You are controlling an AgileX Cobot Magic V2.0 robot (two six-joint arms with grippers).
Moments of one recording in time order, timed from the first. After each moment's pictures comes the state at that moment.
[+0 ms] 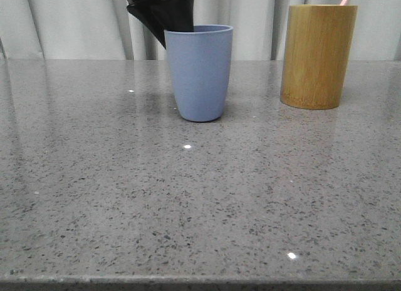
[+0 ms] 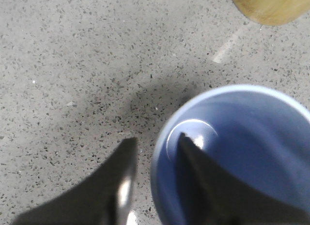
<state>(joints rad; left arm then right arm) -0.55 1.94 -1.90 -0.17 1.10 0.17 0.11 0.48 -0.73 0.14 0.84 0.00</state>
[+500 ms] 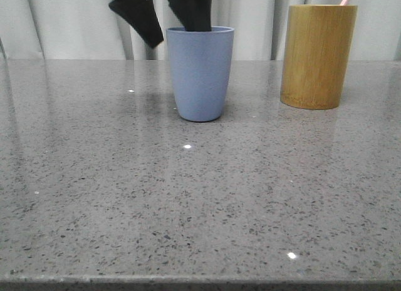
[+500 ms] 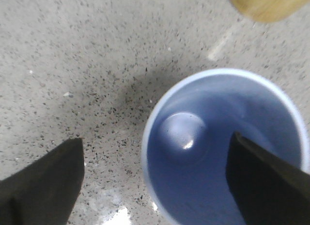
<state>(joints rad) -0.55 1.91 -1.90 -0.17 1.13 0.13 0.11 0.48 -0.73 0.14 0.84 0.00</state>
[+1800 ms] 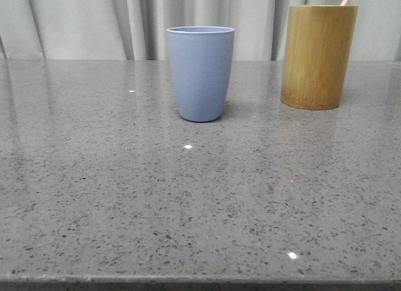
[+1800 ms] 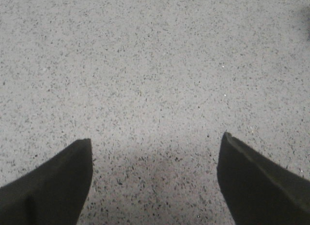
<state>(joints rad) -0.09 0.78 -0.70 -0.18 0.71 0.09 0.11 0.48 -0.73 0.12 0.82 0.00</state>
